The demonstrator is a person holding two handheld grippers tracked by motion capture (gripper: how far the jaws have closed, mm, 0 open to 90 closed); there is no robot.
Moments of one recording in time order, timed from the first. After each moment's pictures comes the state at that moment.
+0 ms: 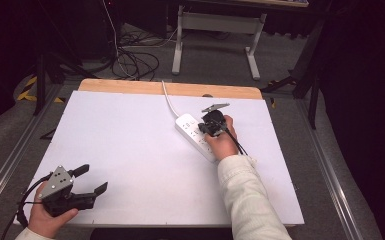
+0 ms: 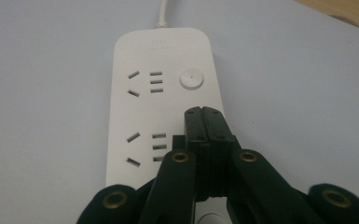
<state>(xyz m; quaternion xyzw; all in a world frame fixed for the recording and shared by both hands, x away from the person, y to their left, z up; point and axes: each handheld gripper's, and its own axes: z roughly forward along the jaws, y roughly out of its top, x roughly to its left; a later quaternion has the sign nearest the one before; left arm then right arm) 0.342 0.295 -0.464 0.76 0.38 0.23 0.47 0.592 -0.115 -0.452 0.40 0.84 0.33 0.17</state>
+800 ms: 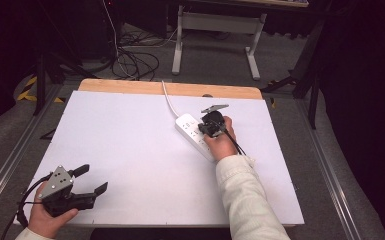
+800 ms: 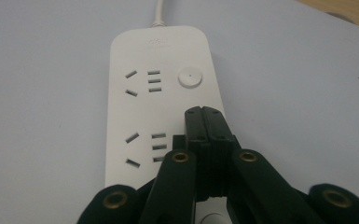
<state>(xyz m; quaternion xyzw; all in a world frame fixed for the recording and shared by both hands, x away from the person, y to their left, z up) 0.342 0.295 -0.464 0.76 0.38 0.23 0.48 0.590 -0.112 -0.454 0.41 0.83 0.33 0.18</state>
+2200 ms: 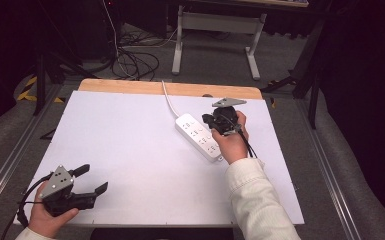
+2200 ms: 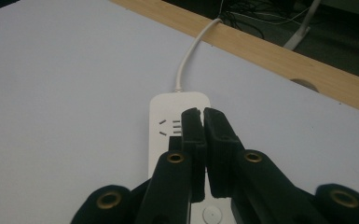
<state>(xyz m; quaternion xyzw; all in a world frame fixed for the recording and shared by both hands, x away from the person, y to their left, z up) 0.343 0.294 -0.464 0.76 0.38 0.23 0.47 0.555 -0.132 -0.393 0.37 0.81 0.41 0.21</state>
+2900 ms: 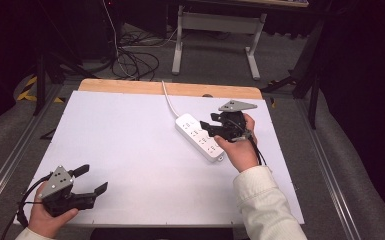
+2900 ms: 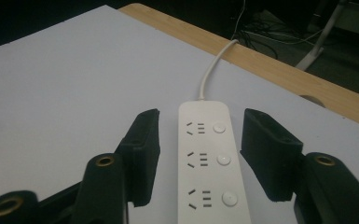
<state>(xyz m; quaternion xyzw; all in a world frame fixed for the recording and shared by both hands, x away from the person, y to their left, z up) 0.343 0.295 -0.464 0.76 0.38 0.23 0.47 0.520 -0.145 -0.371 0.34 0.80 0.45 0.20</state>
